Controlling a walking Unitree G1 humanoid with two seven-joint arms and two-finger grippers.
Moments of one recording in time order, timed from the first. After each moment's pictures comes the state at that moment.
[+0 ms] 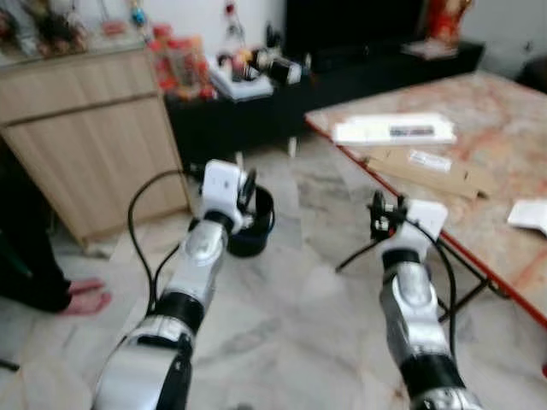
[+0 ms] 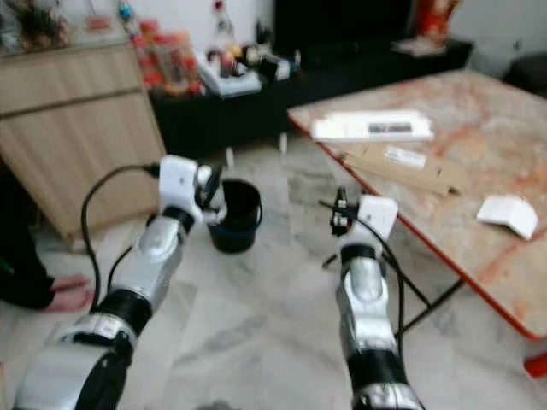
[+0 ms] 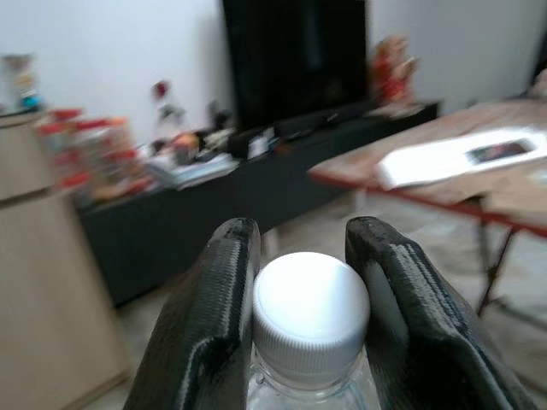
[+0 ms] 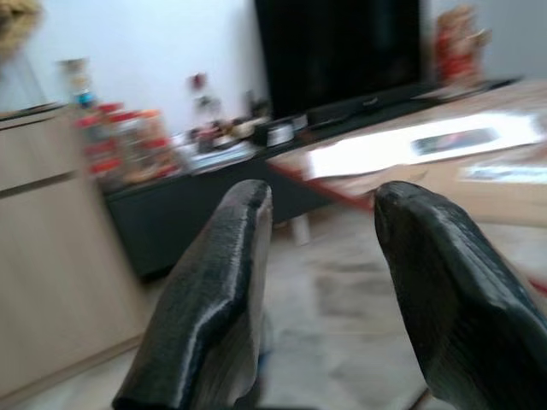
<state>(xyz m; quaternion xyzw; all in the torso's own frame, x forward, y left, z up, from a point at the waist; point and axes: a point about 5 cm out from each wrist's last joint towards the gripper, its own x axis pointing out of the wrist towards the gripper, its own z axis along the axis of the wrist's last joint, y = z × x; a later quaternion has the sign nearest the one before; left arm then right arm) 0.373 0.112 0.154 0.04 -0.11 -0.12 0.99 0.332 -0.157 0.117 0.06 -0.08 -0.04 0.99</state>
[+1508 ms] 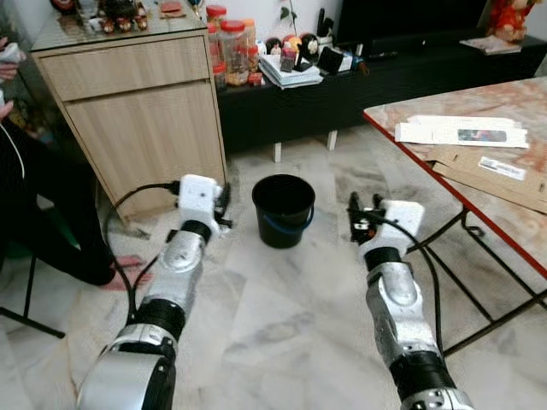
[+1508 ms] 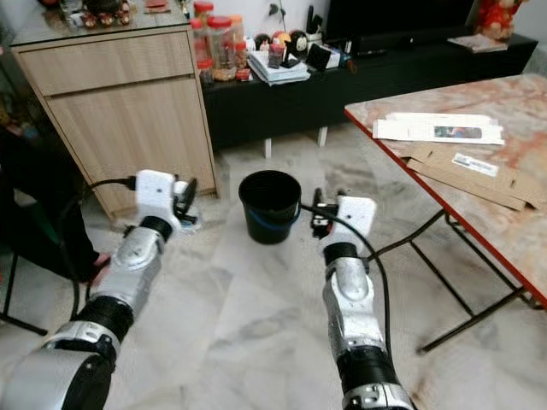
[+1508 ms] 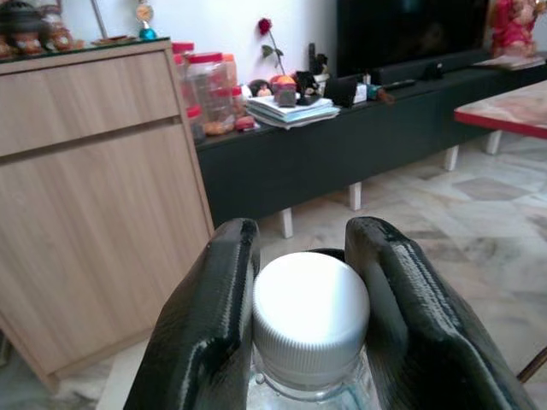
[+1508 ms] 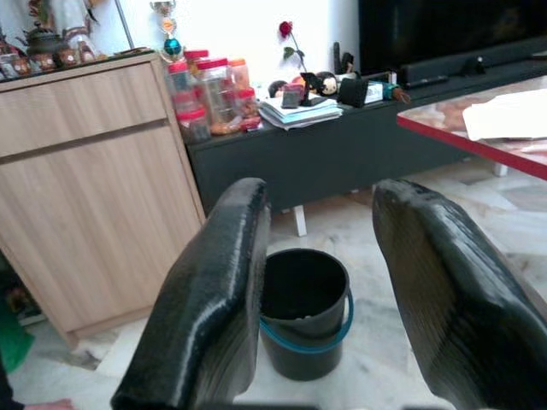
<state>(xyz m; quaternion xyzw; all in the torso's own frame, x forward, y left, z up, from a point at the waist) 0.371 0.134 0.140 0.04 -0.08 -0.08 0.99 0.333 -0.146 0.114 0.06 -0.06 0.01 1.00</state>
